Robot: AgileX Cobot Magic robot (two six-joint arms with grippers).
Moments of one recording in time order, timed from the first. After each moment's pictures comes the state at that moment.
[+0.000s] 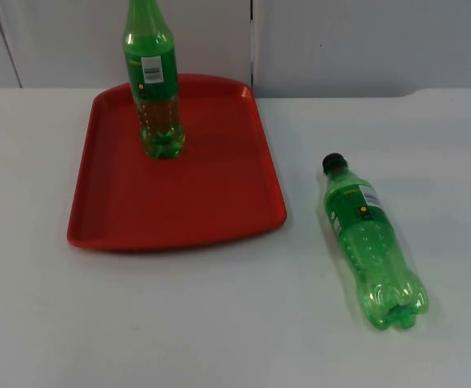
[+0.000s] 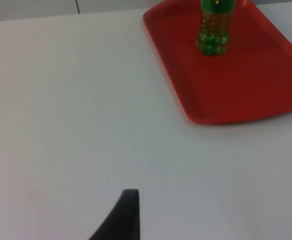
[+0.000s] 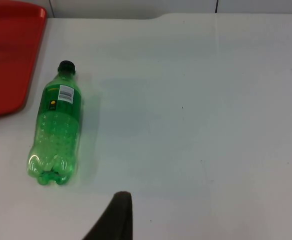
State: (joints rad) right arm 0.06 0.00 -0.52 0.01 1.08 -0.01; left arm -0.06 0.00 -0.50 -0.06 1.09 0.05
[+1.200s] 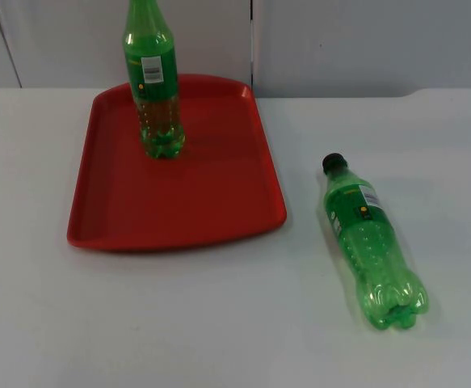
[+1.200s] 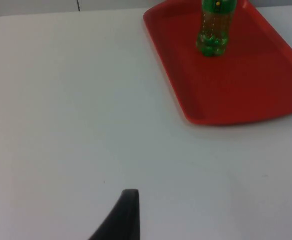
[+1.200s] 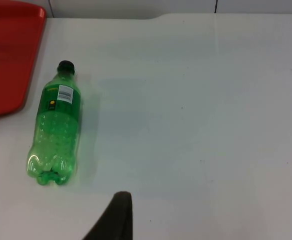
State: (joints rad) right arm 0.06 0.00 -0.52 0.01 1.08 -0.01; left arm -0.06 0.00 -0.50 -0.06 1.09 0.03
